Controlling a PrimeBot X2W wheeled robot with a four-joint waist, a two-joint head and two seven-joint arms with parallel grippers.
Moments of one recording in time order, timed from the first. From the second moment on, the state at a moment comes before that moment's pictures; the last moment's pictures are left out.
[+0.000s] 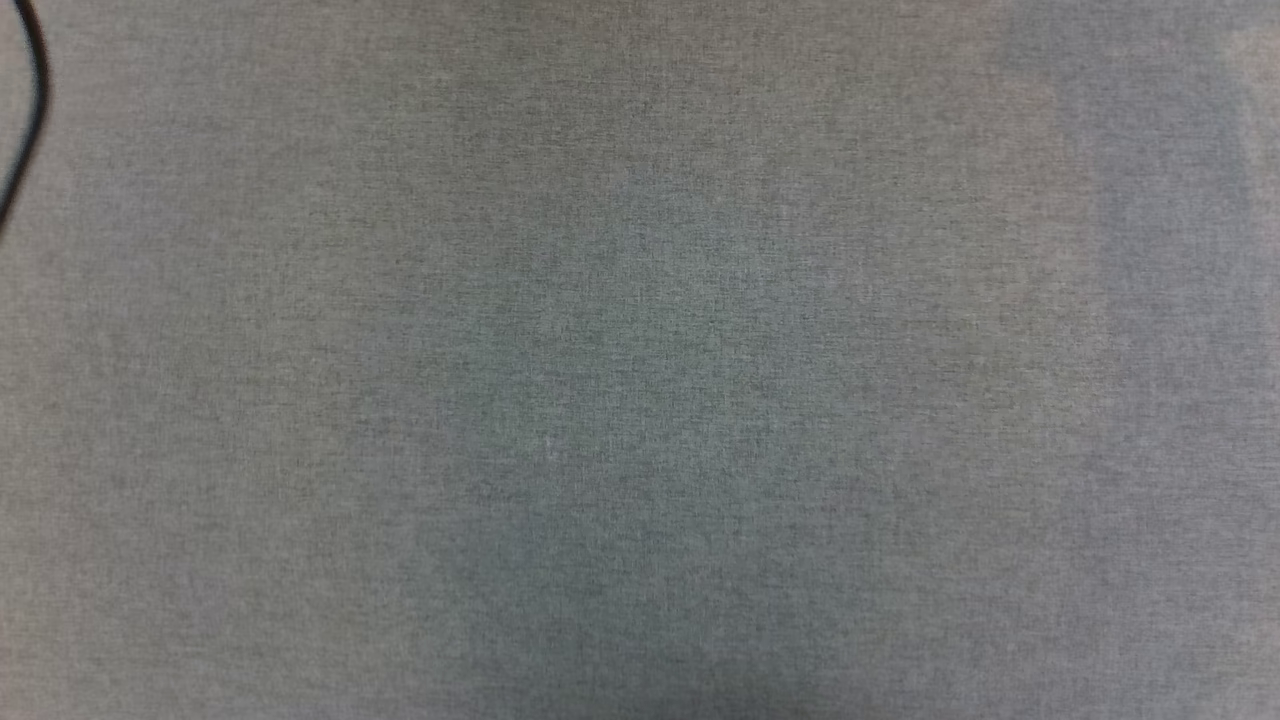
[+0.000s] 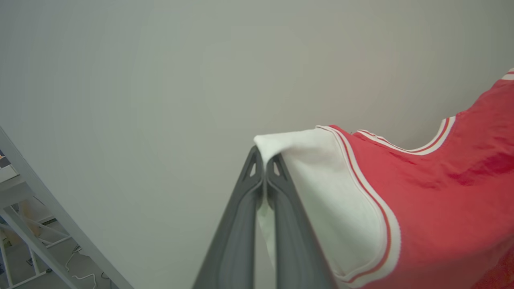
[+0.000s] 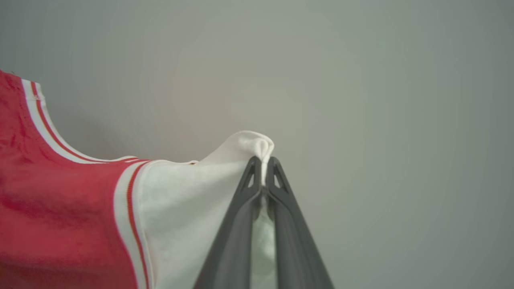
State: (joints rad) left arm -1.84 0.45 -0.81 0.82 -0.66 -0.10 -0.13; right arm -1.80 -0.54 0.58 0.86 0.43 0.13 -0.05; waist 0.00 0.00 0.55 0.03
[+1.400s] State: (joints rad) left arm -0.27 0.59 -0.71 0.34 -0.88 0.14 -0.26; right arm -0.46 -0.63 0.83 0.62 0.87 0.13 -0.25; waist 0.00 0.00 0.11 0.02
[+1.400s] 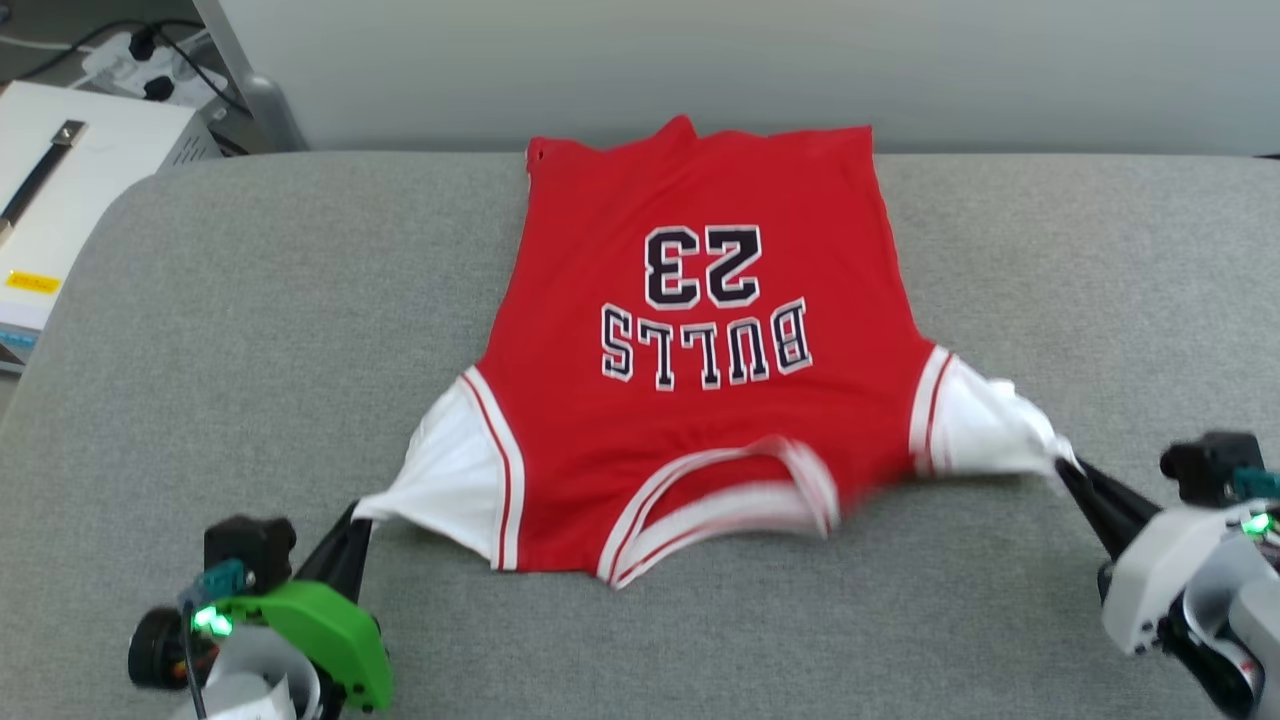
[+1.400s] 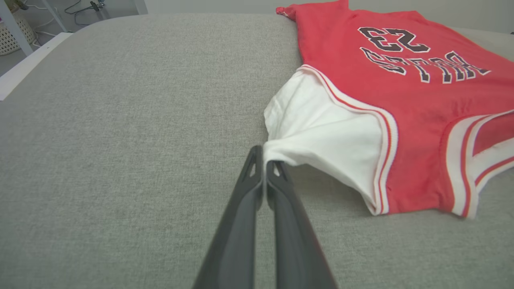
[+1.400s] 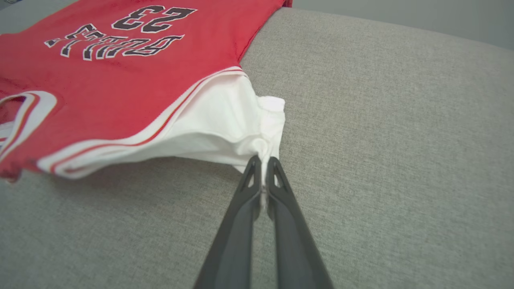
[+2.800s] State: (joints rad) left arm -0.21 0.48 -0.59 0.07 -0.71 0.22 -0.26; right arm -0.66 -0.71 0.16 0.13 0.69 0.13 0.45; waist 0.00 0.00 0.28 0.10
